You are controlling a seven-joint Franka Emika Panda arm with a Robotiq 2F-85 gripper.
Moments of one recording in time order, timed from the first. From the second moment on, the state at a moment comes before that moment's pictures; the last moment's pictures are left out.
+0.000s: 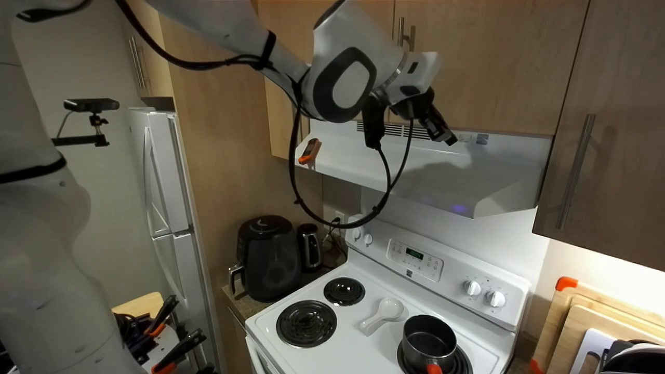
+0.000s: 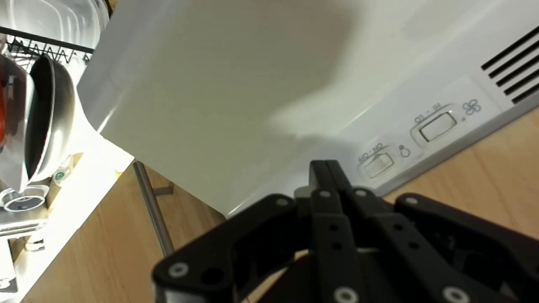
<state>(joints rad) -0.25 0.00 -0.09 -2.19 0.01 3.10 0.61</state>
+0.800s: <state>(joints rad) -0.22 0.05 -0.06 -2.14 0.01 3.10 0.61</state>
